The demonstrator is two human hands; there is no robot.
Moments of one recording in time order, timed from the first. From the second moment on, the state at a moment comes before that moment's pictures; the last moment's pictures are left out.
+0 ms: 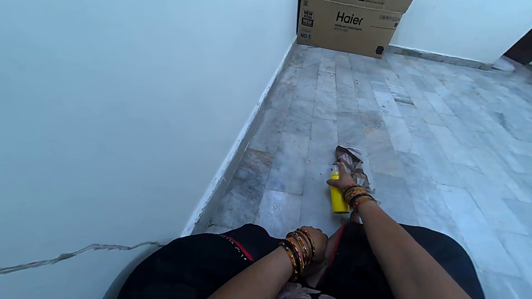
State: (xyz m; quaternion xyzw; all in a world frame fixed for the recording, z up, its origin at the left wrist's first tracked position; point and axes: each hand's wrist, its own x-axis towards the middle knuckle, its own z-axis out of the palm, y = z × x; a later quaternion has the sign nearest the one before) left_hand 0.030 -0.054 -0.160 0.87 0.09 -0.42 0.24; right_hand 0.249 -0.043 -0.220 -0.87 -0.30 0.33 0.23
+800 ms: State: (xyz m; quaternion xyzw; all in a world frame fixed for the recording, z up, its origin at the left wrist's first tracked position) left_hand 0.033 -0.056 -0.162 0.86 0.11 -0.43 0.24; right_hand 0.196 -0.012 -0.168 -0.82 -0.35 0.33 0.30
